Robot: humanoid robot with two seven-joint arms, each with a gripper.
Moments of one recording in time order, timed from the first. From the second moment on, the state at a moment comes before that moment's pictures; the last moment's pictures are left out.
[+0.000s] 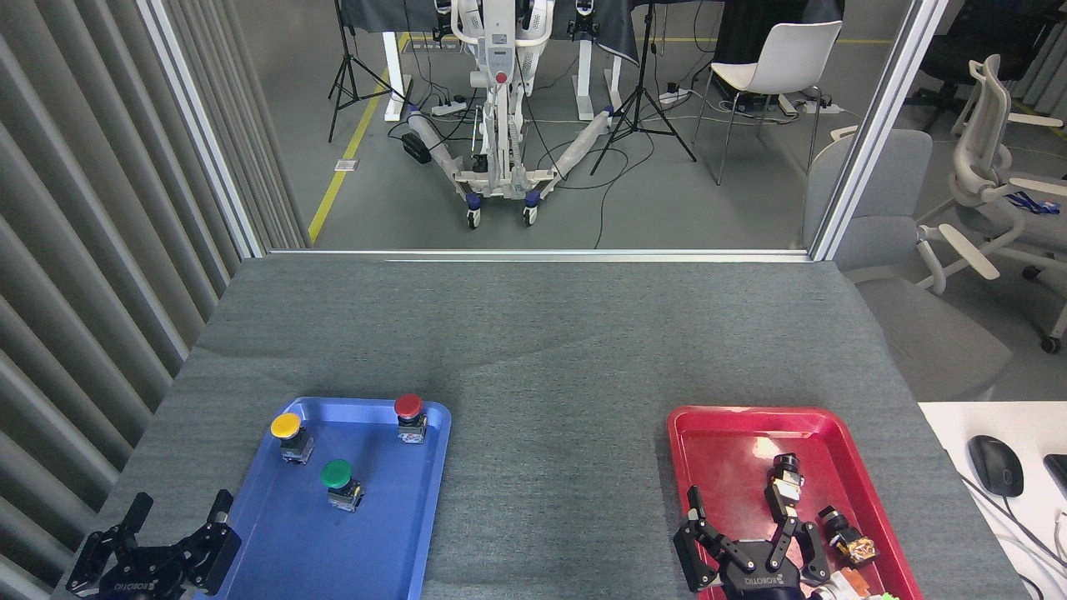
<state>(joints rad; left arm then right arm) 0.16 0.30 0.19 -1.50 -1.15 -0.24 0.19 0.15 0.06 -0.01 -1.52 1.46 -0.11 -0.28</state>
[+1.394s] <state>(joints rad) 0.18 0.31 0.20 -1.51 -1.15 -0.38 0.20 0.14 0.06 -0.04 -1.52 1.47 -0.06 -0.23</state>
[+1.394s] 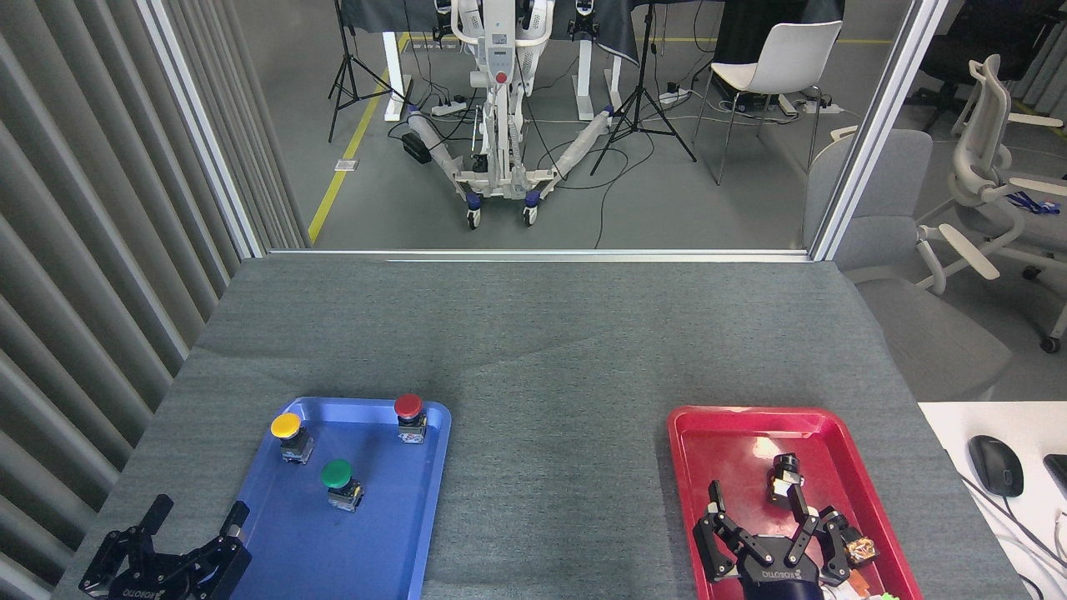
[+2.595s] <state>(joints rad) 0.18 0.30 0.22 -1.52 -1.15 -0.38 0.20 0.12 0.03 -0.04 -1.55 1.54 0.00 -0.23</state>
